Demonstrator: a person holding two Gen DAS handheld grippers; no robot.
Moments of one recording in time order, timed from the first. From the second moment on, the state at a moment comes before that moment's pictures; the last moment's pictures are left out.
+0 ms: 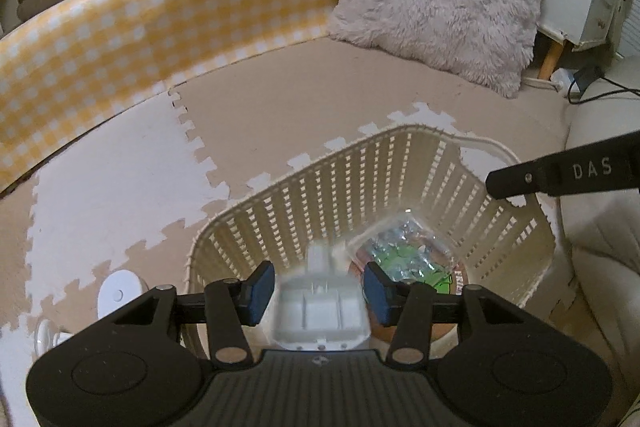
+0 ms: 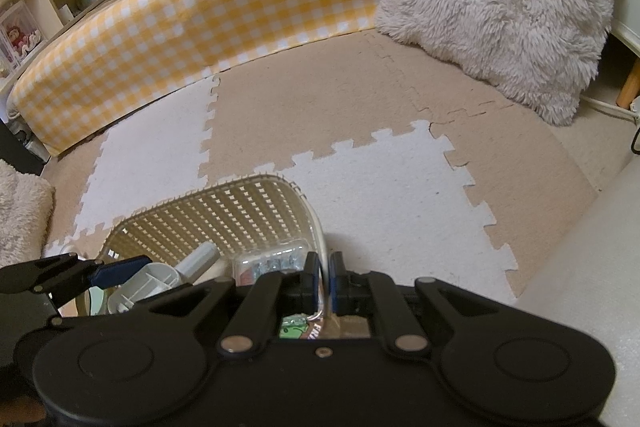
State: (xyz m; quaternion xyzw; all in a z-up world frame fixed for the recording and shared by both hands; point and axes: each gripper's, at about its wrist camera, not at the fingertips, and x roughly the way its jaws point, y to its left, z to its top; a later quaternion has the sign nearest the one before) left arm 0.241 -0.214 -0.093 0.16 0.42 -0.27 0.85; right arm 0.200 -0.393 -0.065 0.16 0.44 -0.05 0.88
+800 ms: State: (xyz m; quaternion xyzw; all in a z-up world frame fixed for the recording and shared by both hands) left arm 0.214 -0.207 -0.070 0.13 0.42 -0.29 0.85; right arm 0.200 -0.394 -0.066 0.16 0.44 -0.06 0.88
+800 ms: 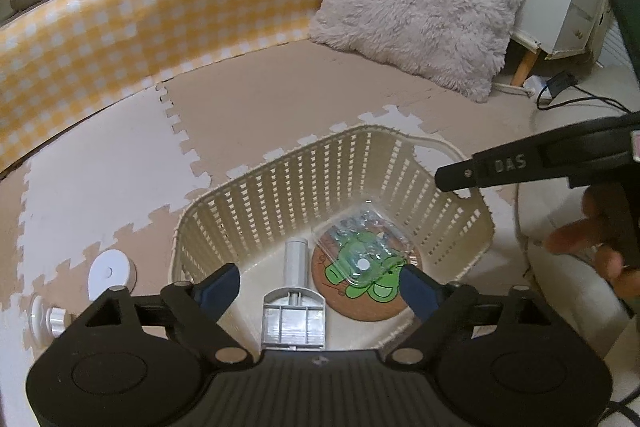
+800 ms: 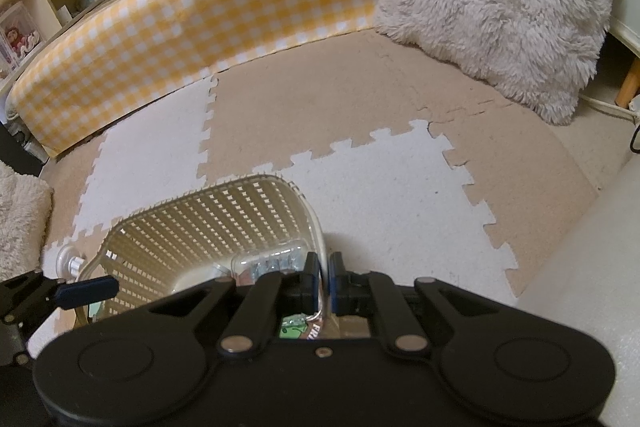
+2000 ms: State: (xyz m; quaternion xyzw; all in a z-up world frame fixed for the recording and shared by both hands) left arm 0.150 -0.089 -0.078 -0.01 0.40 -0.19 0.89; right arm 0.201 -0.391 -0.065 0.14 0.44 -0.06 0.88
